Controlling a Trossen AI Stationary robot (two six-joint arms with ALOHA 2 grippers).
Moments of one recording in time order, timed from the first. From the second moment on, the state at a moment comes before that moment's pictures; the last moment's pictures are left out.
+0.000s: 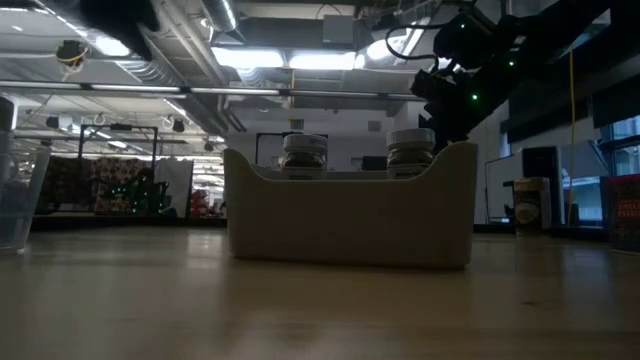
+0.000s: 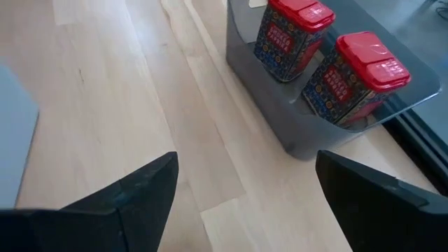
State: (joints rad) left arm -0.46 1.15 1.14 -1.13 -0.59 -0.92; right arm -0.29 1.30 0.66 -0.01 0.15 -0.04
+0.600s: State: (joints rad) left arm 0.25 1.15 0.89 -0.33 -0.16 -0.01; right arm -0.29 1.29 0.87 -0.44 0.55 -0.03
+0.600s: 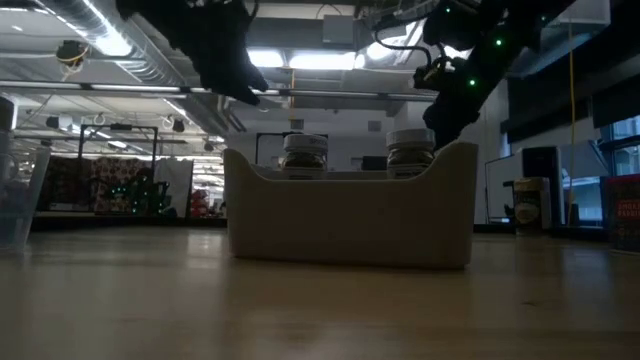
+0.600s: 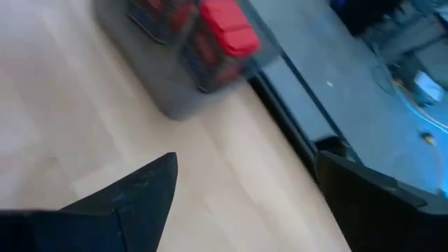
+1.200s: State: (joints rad) left arm 0.37 1.15 0.64 0.11 0.03 0.11; right arm -0.61 1.29 1.06 -0.89 0.62 0.10
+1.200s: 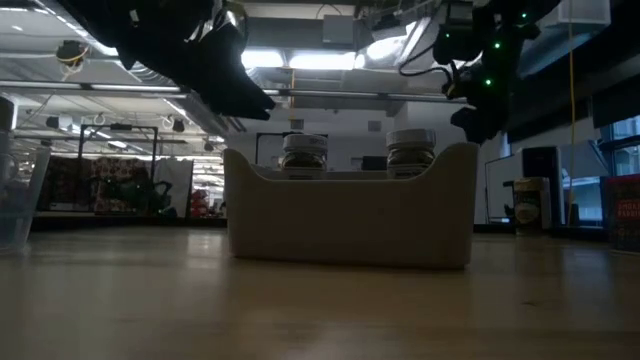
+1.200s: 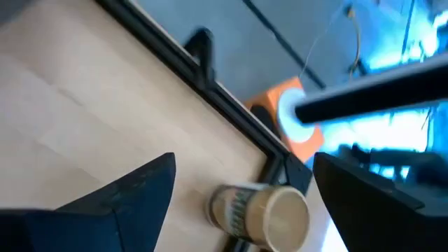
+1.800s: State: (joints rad) left arm 0.37 1.15 0.64 0.11 0.03 0.30; right arm -0.92 1.36 1.12 -0.98 0.36 0.11
